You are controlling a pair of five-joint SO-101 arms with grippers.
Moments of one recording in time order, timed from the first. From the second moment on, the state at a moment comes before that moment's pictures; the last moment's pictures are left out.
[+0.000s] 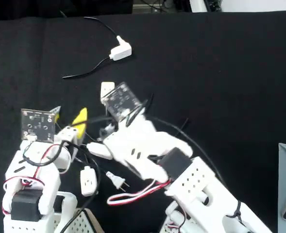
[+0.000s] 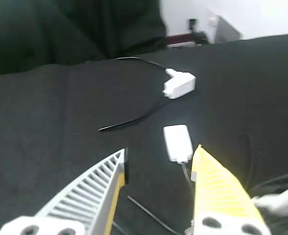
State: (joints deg) left arm -2.0 -90.4 63.0 59.9 -5.1; right arm -43.8 -50.6 49.8 51.1 -2.6
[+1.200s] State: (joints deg) left arm 7.1 -45.5 65.5 54.3 -33.6; right arm -24.8 -50.8 54.1 56.3 -2.6
